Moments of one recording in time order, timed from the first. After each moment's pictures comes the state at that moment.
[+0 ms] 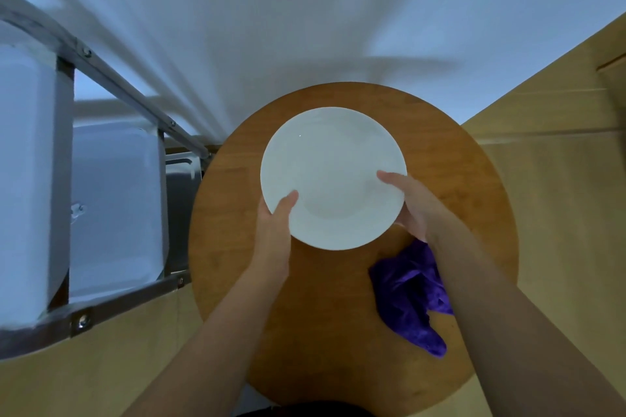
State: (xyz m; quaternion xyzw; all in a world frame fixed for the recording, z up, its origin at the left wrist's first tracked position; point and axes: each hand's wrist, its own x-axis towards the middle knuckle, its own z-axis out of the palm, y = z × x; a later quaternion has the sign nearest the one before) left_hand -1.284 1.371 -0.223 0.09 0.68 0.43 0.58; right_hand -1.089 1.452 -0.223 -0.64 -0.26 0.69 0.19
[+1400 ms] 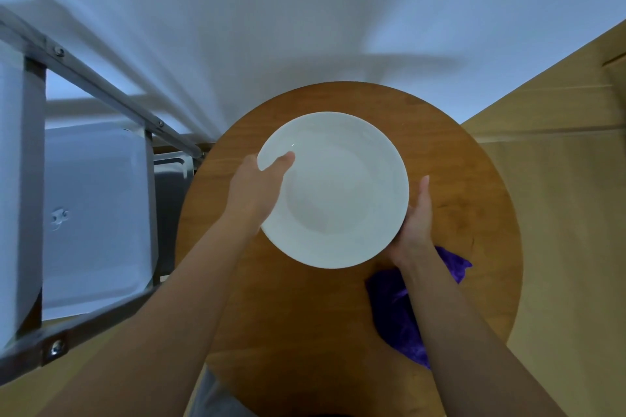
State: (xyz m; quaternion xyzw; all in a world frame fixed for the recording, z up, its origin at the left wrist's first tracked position) left_hand -1.312 1.446 -0.224 0.29 0.79 0.24 0.49; right_hand -1.099 1.430 -0.260 -0.53 -0.05 0.74 0.41
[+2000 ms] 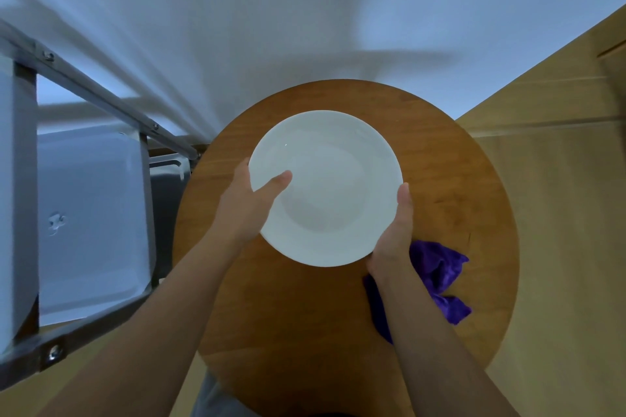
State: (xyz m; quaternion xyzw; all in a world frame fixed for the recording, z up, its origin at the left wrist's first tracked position) left_hand -1.320 1.421 -0.223 0.36 0.74 0.25 0.50; right_hand -1.124 1.408 -0.251 -0.55 -0.10 0.68 0.47
